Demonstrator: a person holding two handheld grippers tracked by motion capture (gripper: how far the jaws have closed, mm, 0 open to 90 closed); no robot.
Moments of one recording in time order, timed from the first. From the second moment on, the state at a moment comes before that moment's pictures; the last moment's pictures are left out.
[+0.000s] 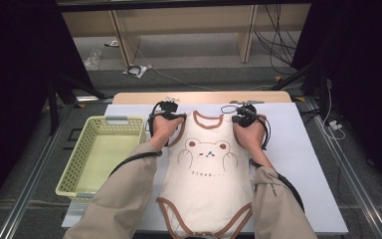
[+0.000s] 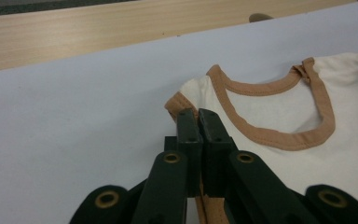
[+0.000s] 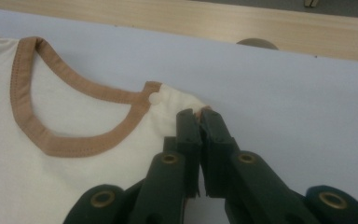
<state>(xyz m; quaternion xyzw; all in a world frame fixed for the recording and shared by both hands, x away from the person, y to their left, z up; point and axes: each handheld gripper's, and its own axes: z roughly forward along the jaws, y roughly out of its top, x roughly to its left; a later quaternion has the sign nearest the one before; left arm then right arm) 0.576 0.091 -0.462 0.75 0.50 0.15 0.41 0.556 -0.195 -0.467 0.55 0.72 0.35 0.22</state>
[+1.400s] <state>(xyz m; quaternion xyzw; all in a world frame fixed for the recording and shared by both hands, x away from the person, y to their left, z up) 0.577 0.100 -0.422 0.73 0.48 0.17 0.46 0.554 -0.189 -0.435 0.53 0.70 0.39 0.28</state>
